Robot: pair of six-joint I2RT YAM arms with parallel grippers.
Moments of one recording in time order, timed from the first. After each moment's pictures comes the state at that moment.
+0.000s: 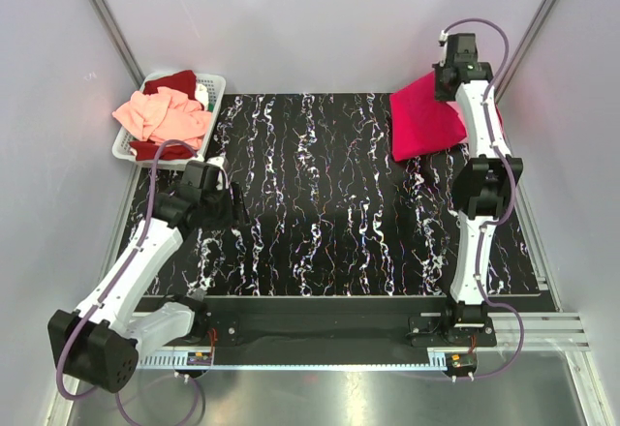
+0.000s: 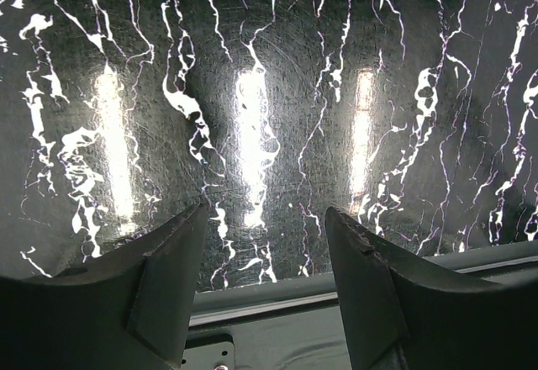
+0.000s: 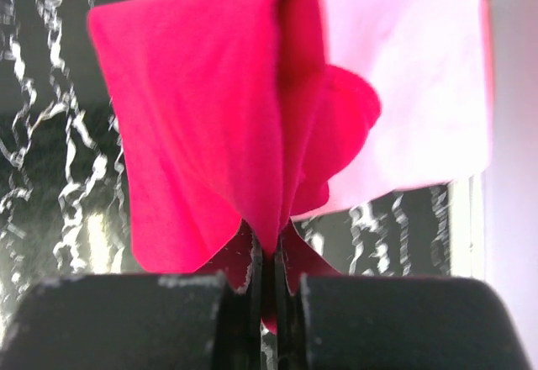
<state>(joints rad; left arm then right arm) -0.32 1.04 0.91 -0.83 0.05 -0.43 0.00 2.32 2.44 -0.90 0.15 -0.04</state>
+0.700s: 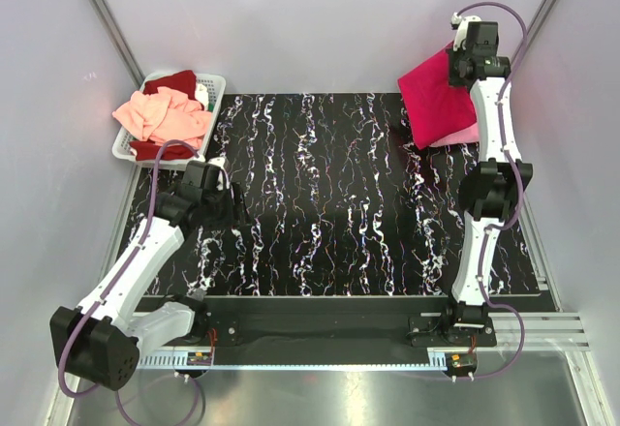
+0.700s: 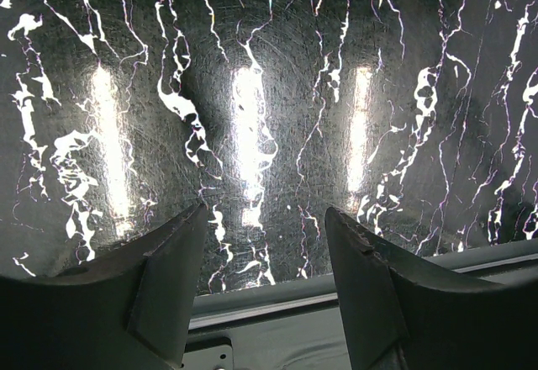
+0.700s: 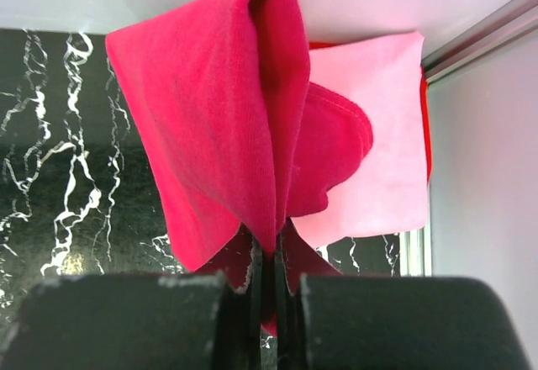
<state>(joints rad) -0.31 1.05 0.89 -0.81 0.07 -0.42 -0.05 2.30 2.51 -0.82 0.06 -0.17</state>
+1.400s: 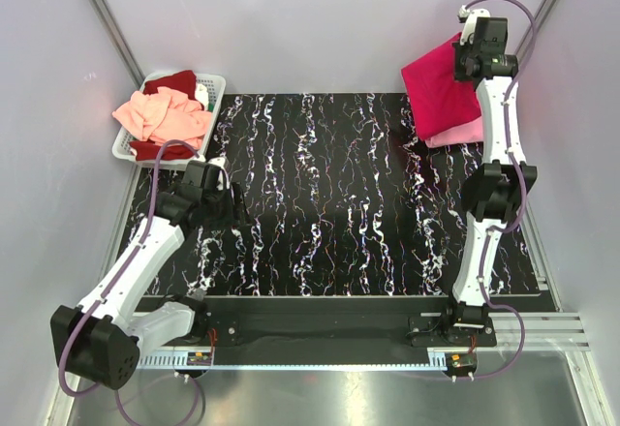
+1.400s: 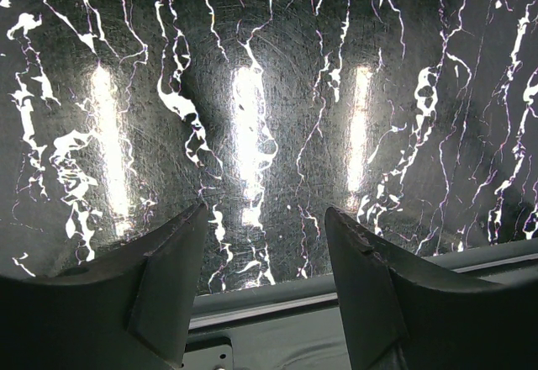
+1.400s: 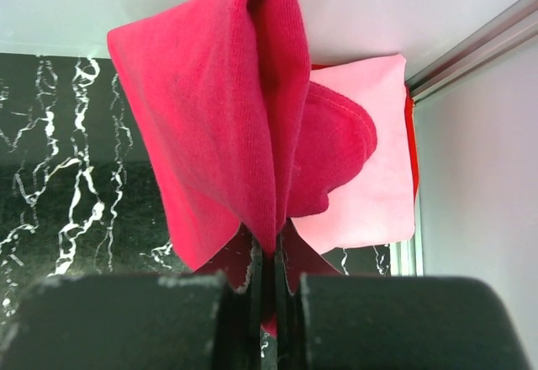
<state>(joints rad) -0.31 1.05 0.89 -0.81 0.08 -0.42 -0.07 2.27 2.53 -0.80 0.03 -0.17</state>
